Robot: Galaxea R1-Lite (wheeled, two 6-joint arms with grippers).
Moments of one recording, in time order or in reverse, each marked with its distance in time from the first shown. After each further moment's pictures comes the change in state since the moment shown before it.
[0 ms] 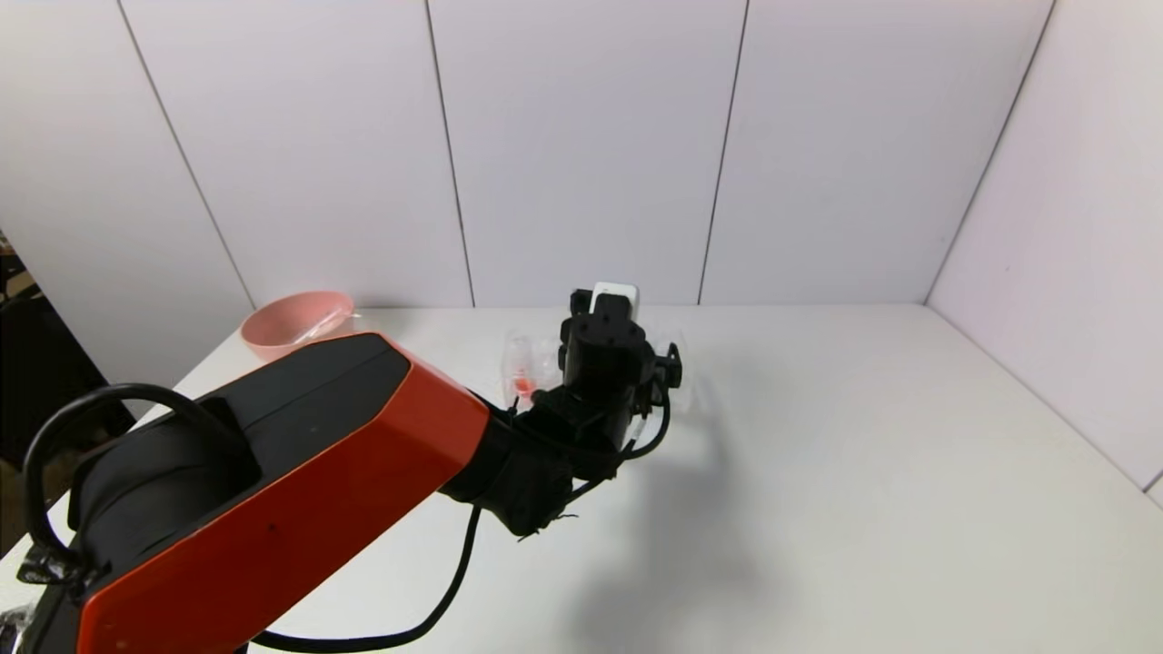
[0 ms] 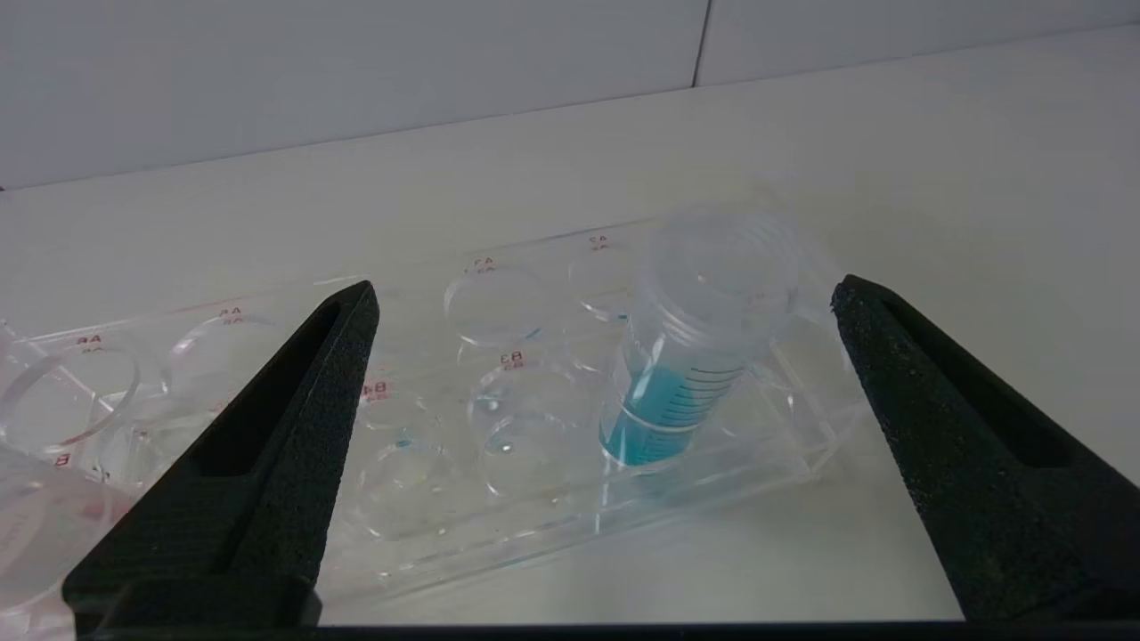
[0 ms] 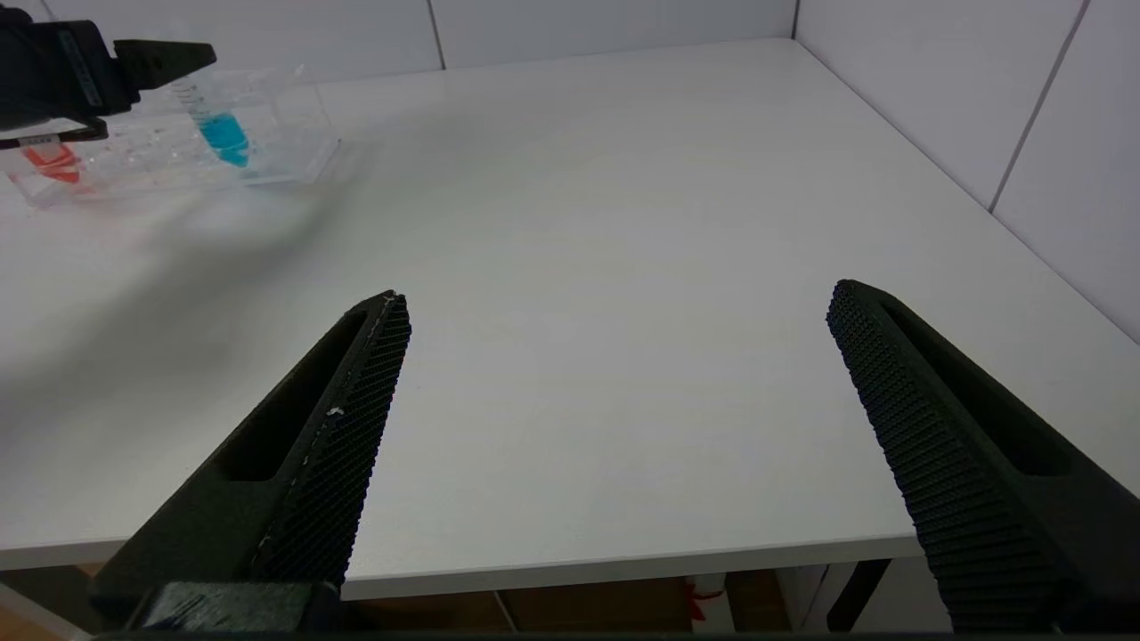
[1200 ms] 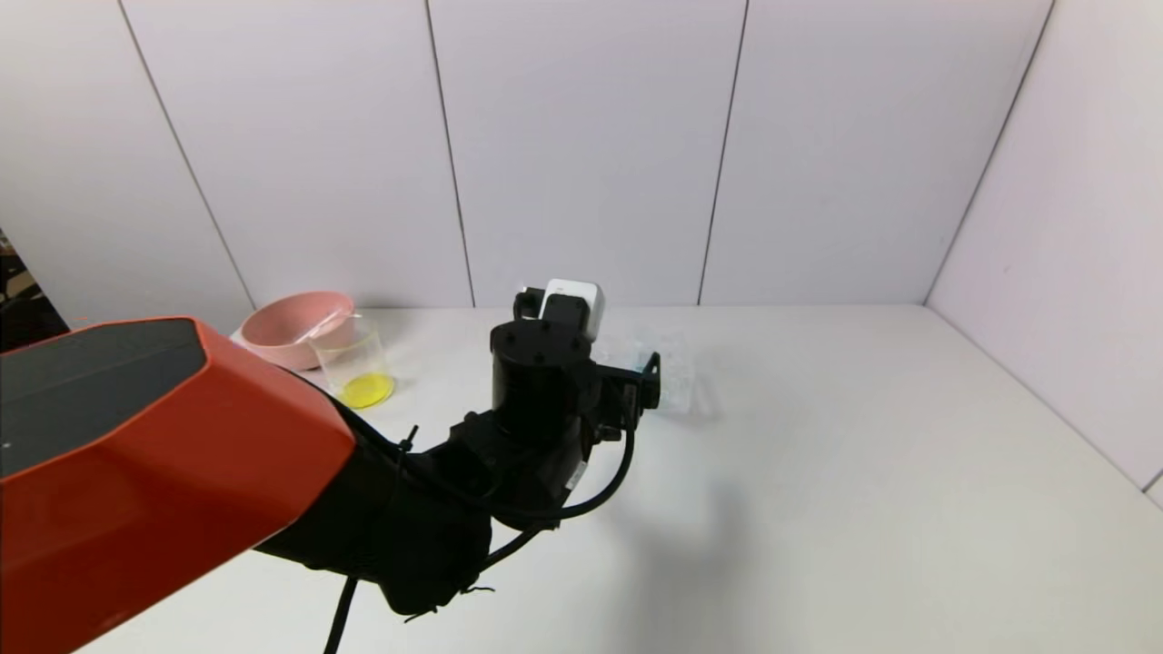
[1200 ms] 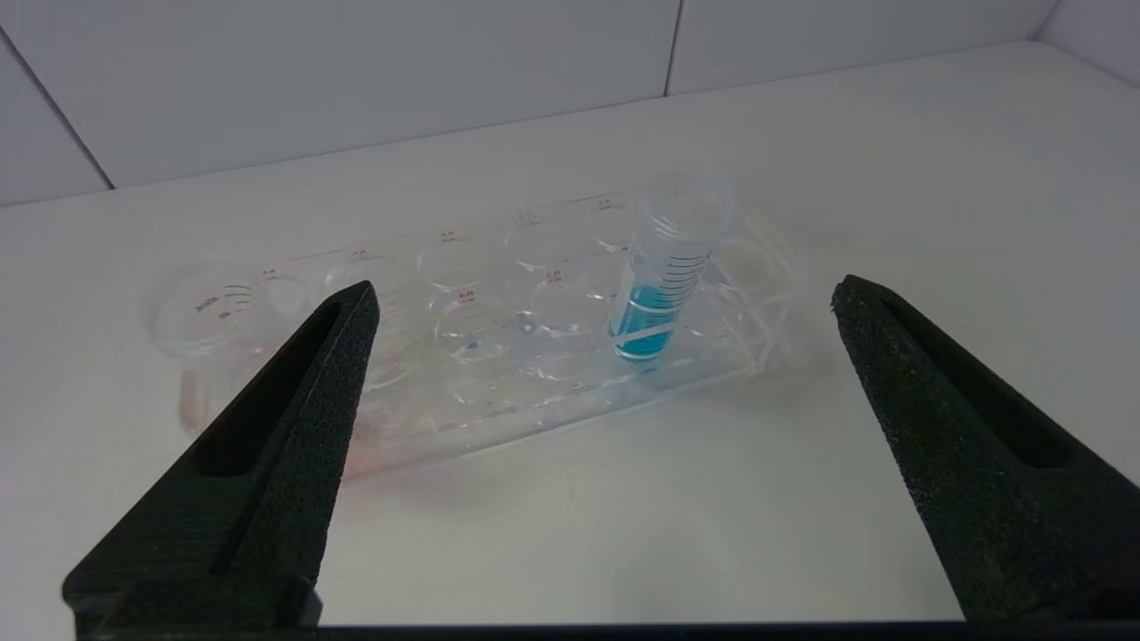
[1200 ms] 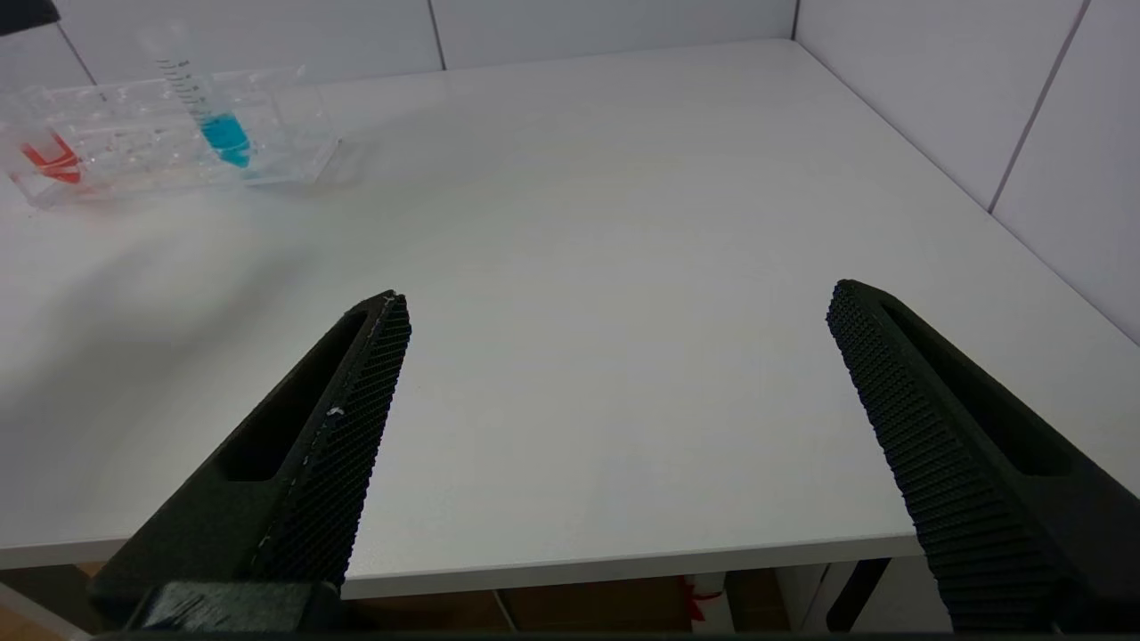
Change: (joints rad) left arm -0.043 -0.275 0.380 -0.120 -0.009 0.003; right arm 0.000 0.000 0.000 0.000 0.000 0.000
